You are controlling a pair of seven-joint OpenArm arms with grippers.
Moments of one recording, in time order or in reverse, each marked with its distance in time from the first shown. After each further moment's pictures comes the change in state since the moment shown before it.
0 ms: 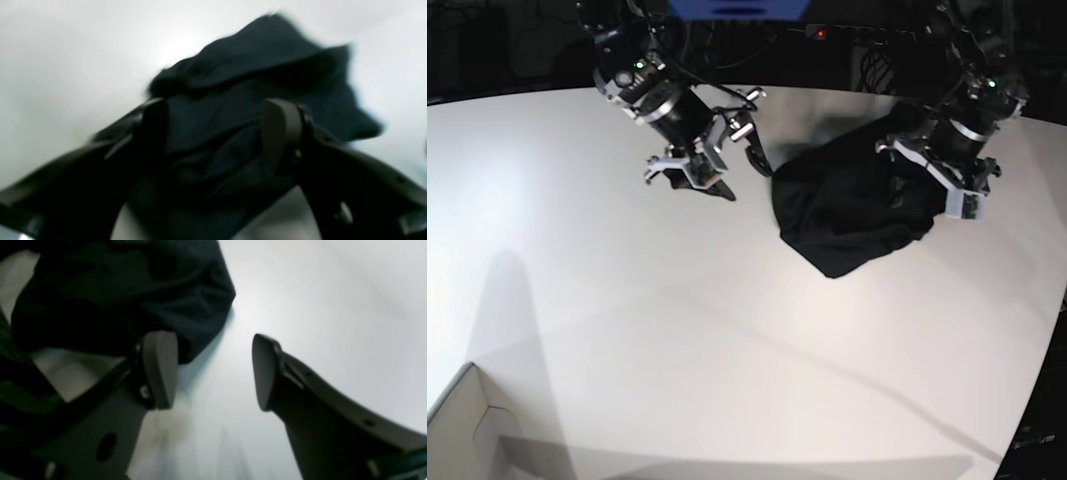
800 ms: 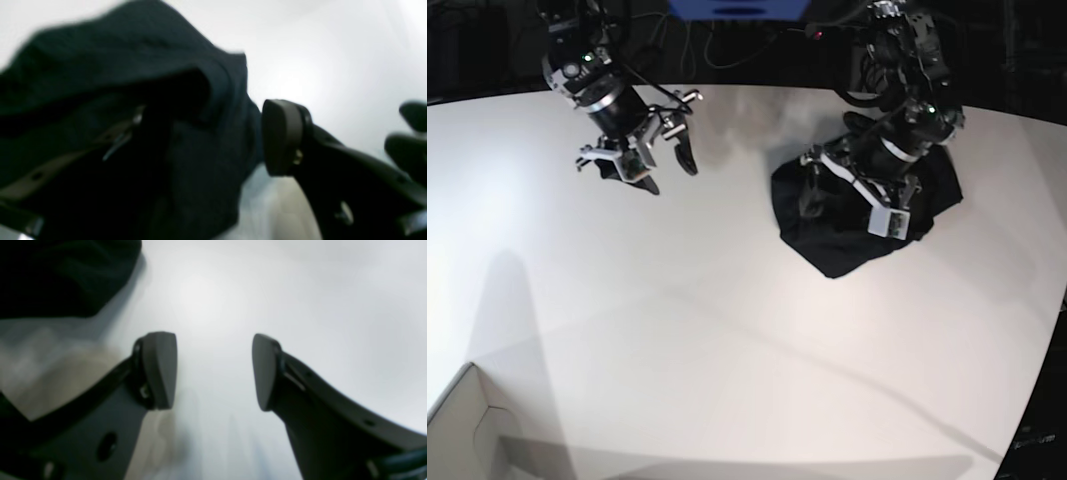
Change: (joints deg) left arm -4.4 5.3 7.5 -9.1 -0.8 0.0 -0.3; right arm -5.3 3.2 11.8 2.1 0.0 0.2 0.2
